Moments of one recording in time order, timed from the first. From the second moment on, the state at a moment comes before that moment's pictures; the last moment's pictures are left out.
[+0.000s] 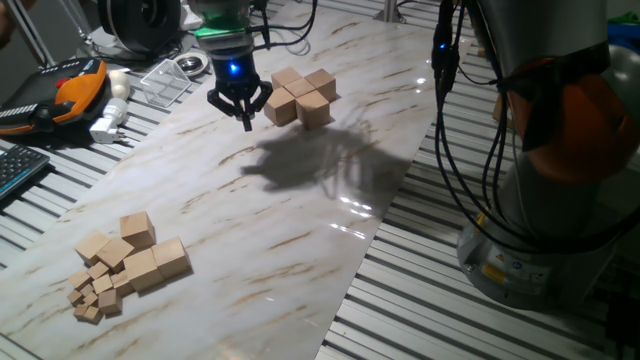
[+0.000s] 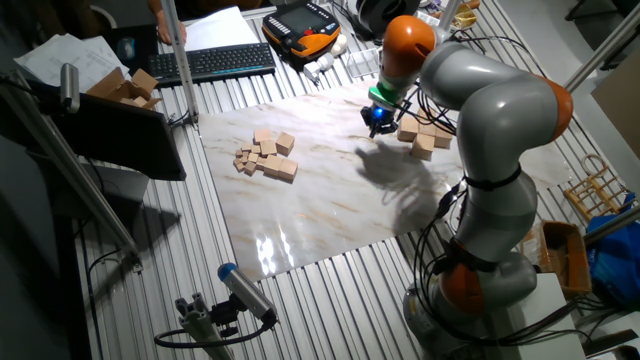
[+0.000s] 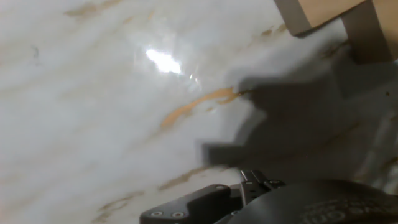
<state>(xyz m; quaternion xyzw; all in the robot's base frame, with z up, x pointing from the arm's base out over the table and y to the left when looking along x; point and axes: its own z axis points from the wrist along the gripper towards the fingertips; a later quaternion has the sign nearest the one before) 0.561 0.007 0.128 -0.42 -0.90 -0.02 0.05</state>
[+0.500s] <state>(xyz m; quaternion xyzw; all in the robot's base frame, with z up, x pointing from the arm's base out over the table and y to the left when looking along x) 0.562 0.007 0.128 -0.34 -0.94 0.00 0.05</state>
